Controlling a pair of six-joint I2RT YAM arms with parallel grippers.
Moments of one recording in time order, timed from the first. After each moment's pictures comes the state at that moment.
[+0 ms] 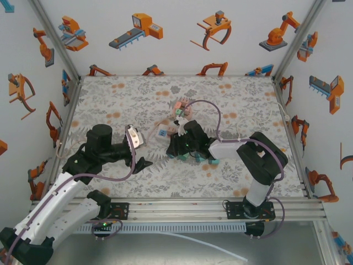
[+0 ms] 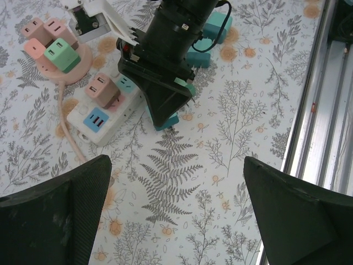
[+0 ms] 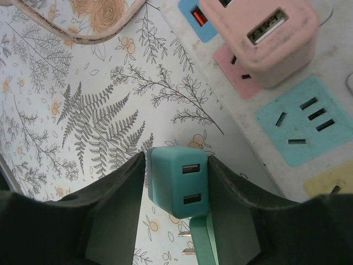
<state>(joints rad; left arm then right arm) -0.58 0.73 0.75 -0.50 0.56 0.45 0.77 1.75 0.80 0.32 -0.29 0.41</state>
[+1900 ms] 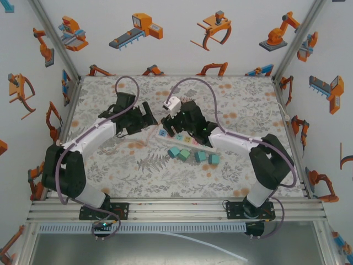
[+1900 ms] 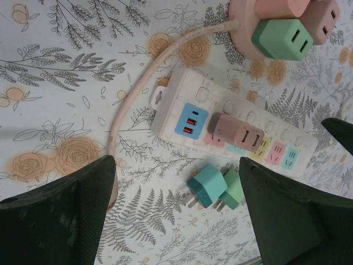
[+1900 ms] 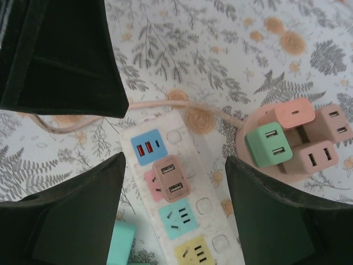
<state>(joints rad) -0.42 1.53 1.08 -0.39 0.11 -0.67 0.77 1.69 1.09 0.15 -0.09 -0.15</state>
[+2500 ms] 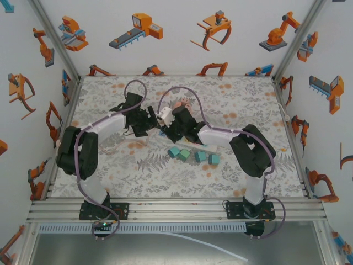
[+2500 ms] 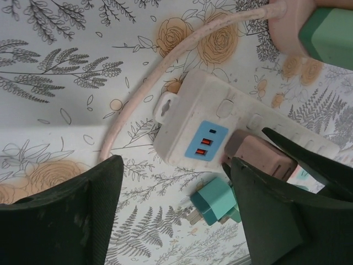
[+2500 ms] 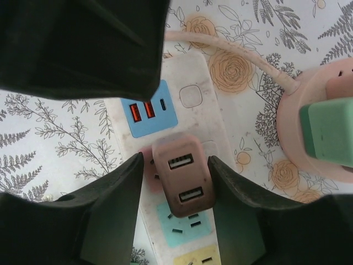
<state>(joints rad) -0.42 1.77 1.16 -0.39 0.20 -0.70 0.77 1.89 1.16 0.03 -0.12 -0.25</state>
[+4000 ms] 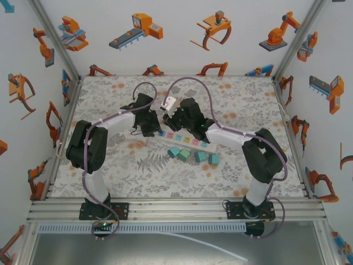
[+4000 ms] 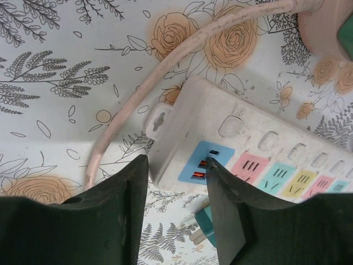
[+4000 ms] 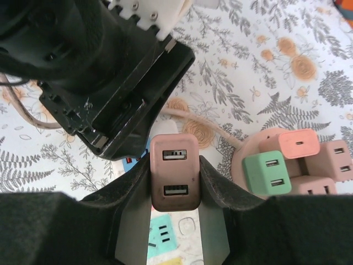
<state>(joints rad) -0.50 1.87 1.24 -0.45 0.07 -0.70 0.73 1.76 1.13 0.21 -0.22 -0.26</state>
